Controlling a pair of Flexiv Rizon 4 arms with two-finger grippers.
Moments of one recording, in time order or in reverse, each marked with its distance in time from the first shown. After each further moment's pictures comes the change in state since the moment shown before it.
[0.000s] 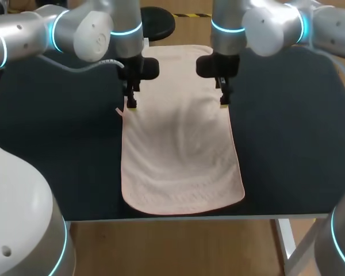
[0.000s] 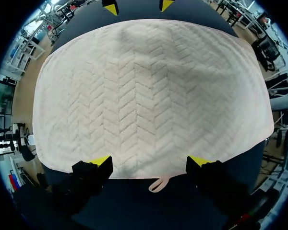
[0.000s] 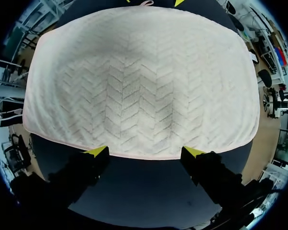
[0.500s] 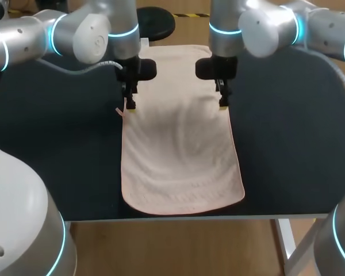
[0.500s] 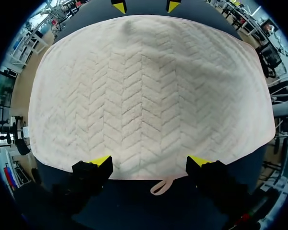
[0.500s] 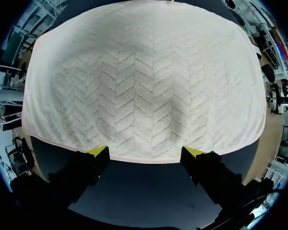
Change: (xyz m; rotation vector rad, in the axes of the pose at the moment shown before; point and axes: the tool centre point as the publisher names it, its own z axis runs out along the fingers) left arm -0.007 0.010 0.013 0.007 0.012 -0.045; right arm -0.004 -0.001 0.016 0.010 0.031 0.034
